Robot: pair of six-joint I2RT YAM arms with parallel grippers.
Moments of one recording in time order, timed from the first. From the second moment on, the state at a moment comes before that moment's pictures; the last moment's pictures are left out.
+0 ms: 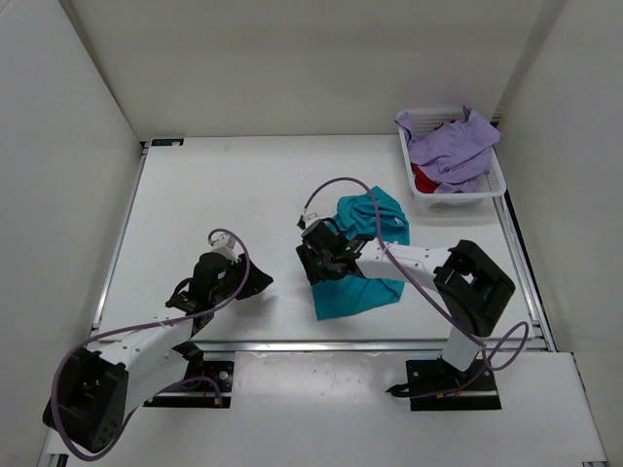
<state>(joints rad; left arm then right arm) -0.44 0.95 0.24 0.14 0.17 -0.73 0.90 1.71 1.06 -0.30 0.09 0.37</state>
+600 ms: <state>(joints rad) -0.41 0.94 0.20 0.14 0.22 -0.73 0.99 1.96 1.32 -0.46 0.43 0.46</state>
